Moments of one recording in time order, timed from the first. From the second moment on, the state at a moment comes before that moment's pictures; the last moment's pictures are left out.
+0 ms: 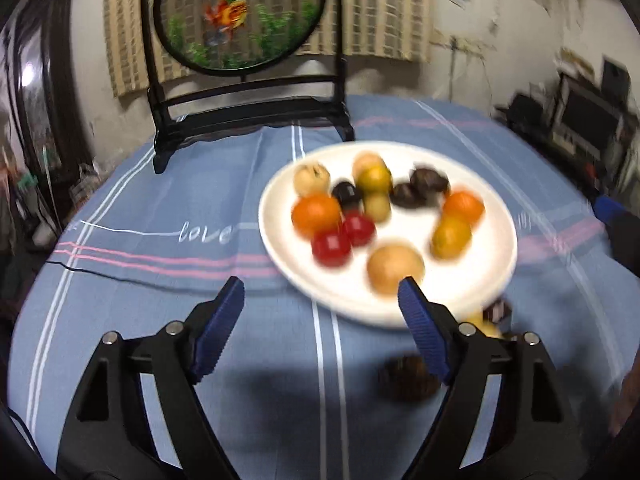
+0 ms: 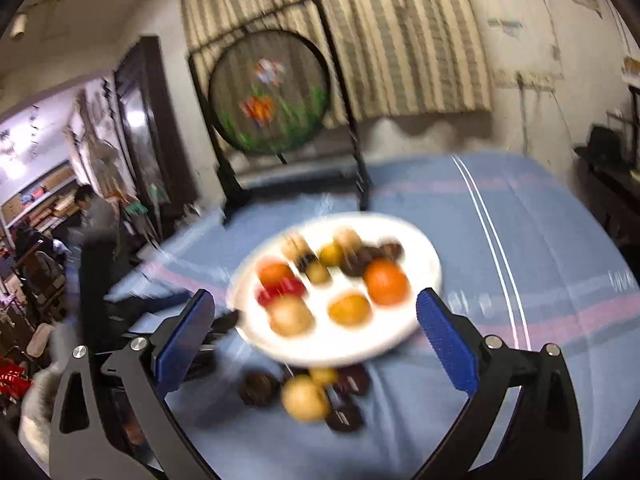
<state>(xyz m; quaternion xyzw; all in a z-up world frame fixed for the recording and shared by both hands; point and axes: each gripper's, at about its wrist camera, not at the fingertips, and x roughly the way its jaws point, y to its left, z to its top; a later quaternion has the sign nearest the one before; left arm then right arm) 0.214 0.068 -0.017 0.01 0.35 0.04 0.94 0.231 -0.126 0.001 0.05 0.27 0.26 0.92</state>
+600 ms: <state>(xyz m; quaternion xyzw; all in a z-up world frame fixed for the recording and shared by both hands) 0.205 0.037 -0.053 0.07 0.39 -0.01 0.92 0.238 -0.148 -0.014 0.11 0.32 0.23 0.91</state>
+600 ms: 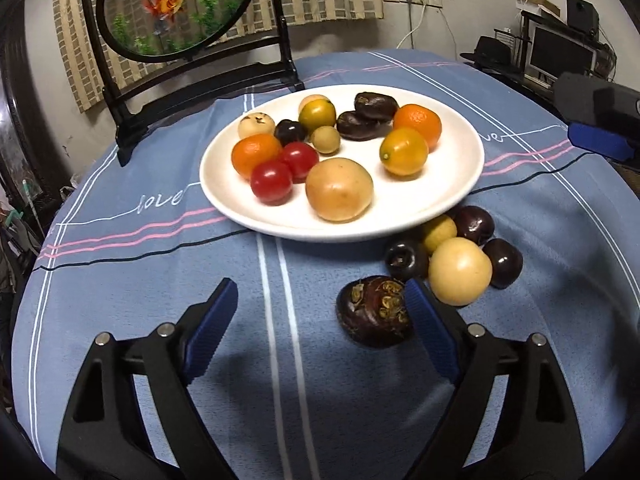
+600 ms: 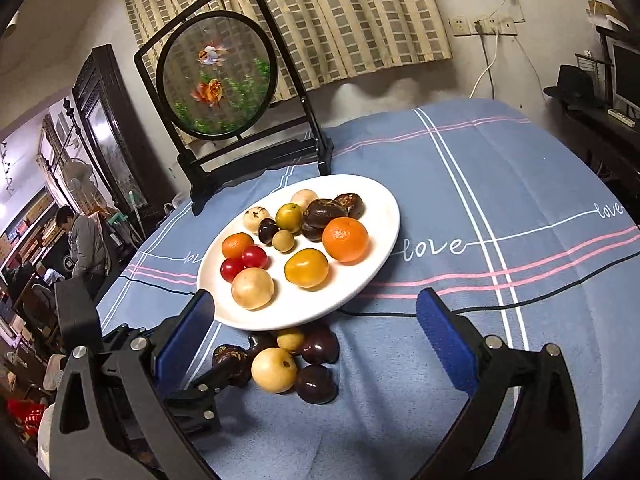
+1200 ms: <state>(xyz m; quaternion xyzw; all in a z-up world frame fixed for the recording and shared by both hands) 0.221 0.075 -0.068 0.01 0.44 0.03 0.90 0.244 -0.150 -0.023 0.12 0.35 0.22 0.90</state>
